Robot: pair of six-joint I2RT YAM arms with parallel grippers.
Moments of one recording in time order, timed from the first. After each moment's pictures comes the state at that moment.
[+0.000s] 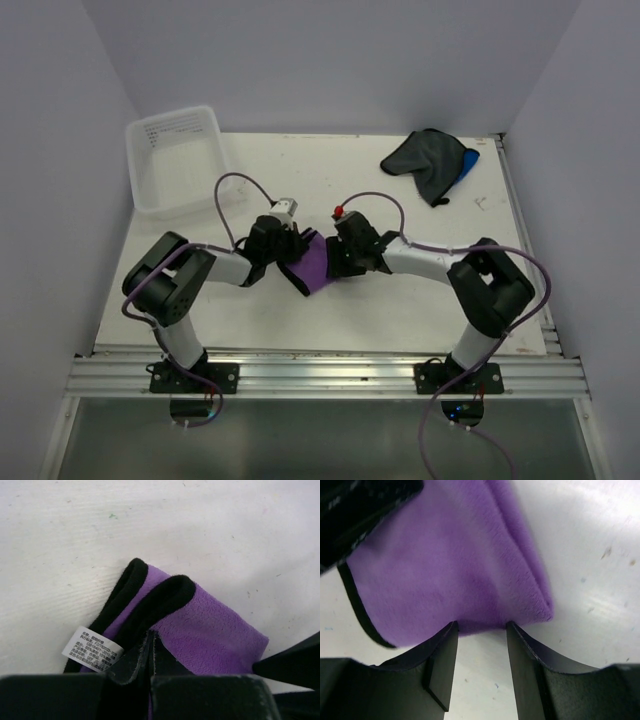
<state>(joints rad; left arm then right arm) -0.53 1.75 0.64 0.57 0.10 -0.45 0.73 1.73 0.99 -0.24 -0.04 0.55</state>
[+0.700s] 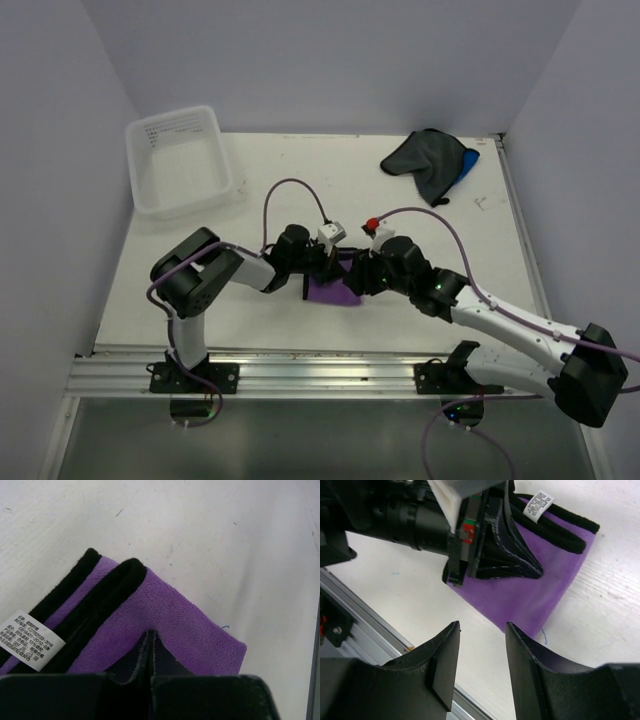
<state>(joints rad) -0.71 1.90 0.74 0.67 0.51 -0.18 0.82 1.07 0.67 -0.21 0.01 0.49</state>
